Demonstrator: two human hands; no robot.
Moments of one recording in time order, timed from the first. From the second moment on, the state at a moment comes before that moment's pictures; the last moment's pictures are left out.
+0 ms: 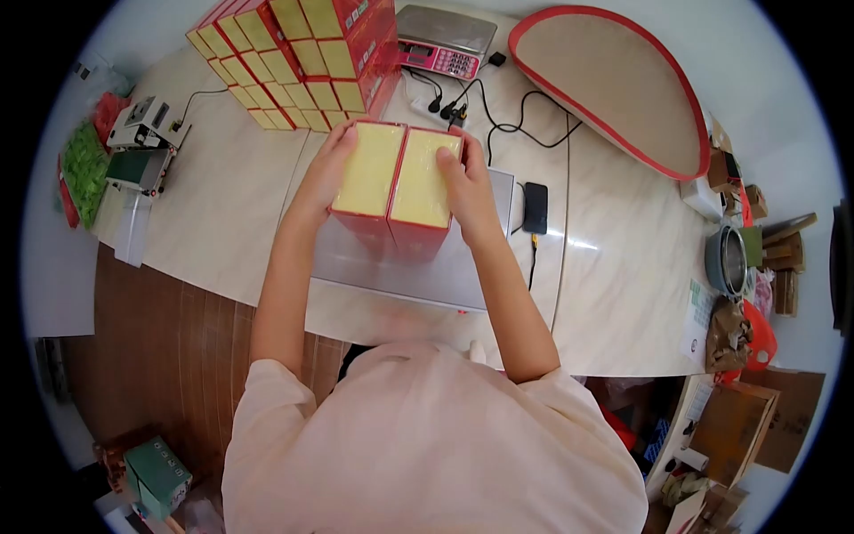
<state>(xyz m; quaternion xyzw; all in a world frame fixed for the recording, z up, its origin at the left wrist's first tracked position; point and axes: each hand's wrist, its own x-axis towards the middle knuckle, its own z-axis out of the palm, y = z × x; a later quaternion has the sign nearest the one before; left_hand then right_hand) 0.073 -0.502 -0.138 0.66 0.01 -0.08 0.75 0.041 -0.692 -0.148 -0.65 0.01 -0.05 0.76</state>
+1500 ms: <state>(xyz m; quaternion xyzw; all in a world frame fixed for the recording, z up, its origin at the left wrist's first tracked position) 0.034 -0.452 -0.267 0.63 0.02 -0.18 0.76 0.001 -0.691 -0.281 -0.62 0.15 0.06 0.77</state>
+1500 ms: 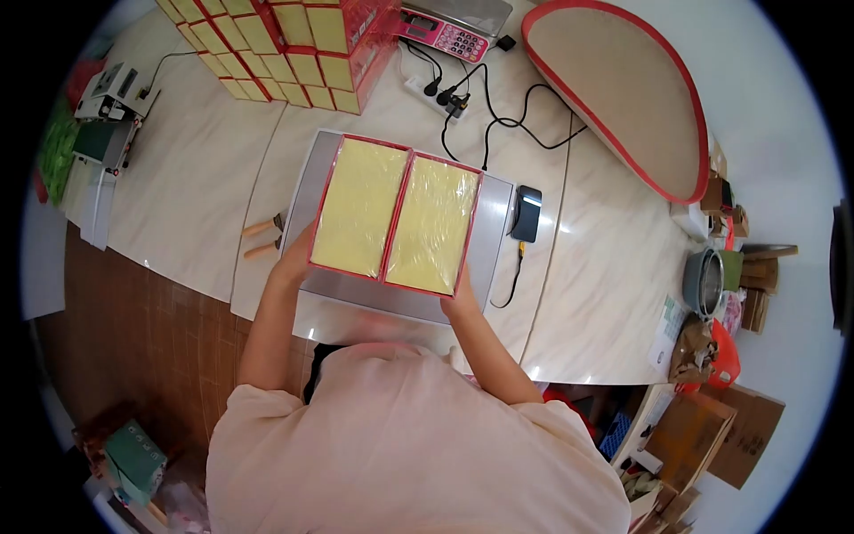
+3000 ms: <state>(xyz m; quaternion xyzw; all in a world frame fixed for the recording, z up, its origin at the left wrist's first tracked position) 0.030 -0.415 -0.263 0.72 0.19 -0.16 0.65 -0.016 -0.714 -0.274 -0.53 0.15 -0.01 0.83</state>
